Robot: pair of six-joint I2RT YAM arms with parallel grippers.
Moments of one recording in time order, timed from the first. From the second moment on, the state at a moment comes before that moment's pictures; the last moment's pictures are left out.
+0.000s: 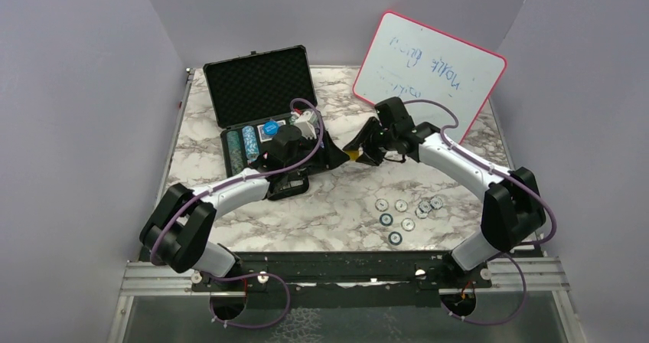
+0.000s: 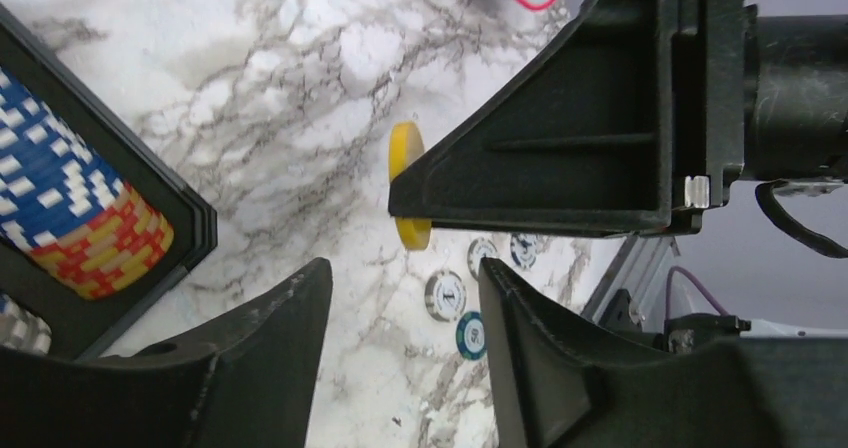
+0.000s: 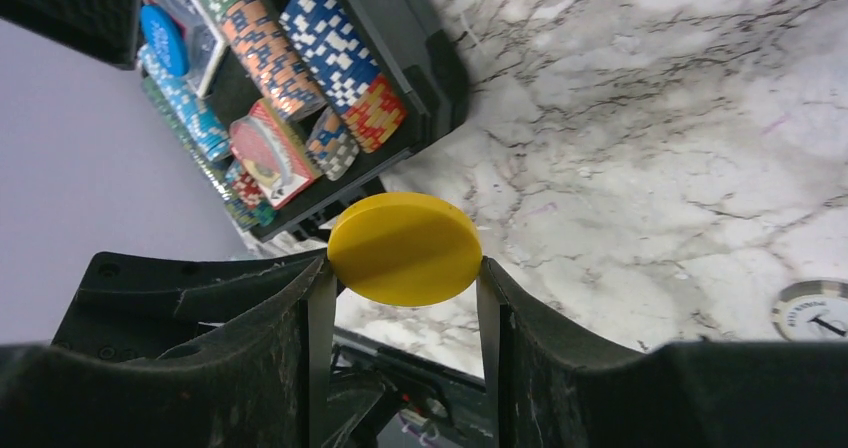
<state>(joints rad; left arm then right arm) -0.61 1.44 0.74 0.35 0.35 -0.68 0.55 1.57 1.16 -0.47 -0.15 1.11</state>
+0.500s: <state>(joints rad) -0.62 1.46 0.72 0.48 0.27 -0.70 0.55 1.61 1.19 -0.42 -0.28 1.17</state>
